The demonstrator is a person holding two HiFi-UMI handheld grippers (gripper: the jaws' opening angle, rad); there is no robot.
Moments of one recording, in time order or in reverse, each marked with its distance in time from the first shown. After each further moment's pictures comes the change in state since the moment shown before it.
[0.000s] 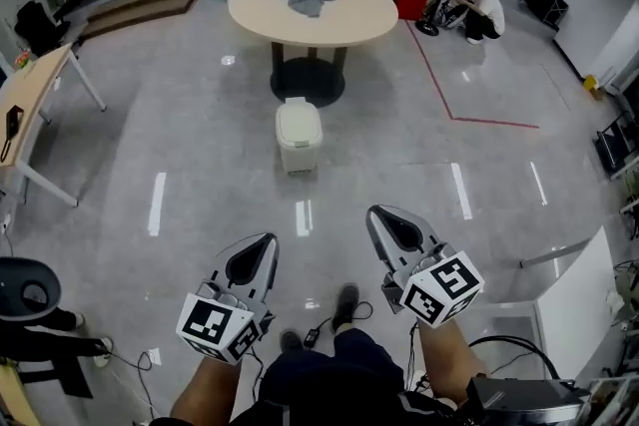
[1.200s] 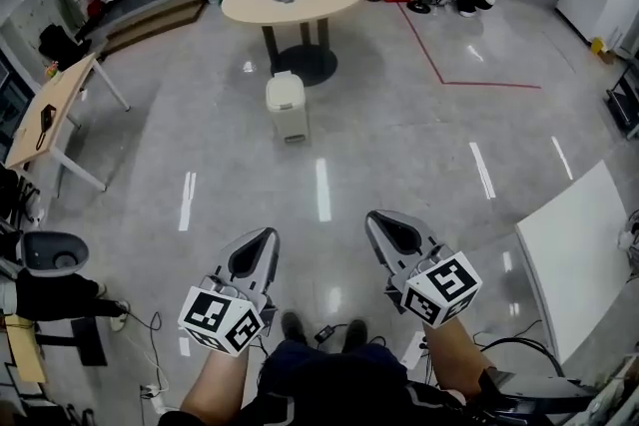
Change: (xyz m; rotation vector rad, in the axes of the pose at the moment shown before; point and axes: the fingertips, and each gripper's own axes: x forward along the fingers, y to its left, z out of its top) left arm -0.120 -0.285 -0.056 0.016 0.036 0.035; right arm -0.323 0.049 -0.040 0.027 -0.026 0.042
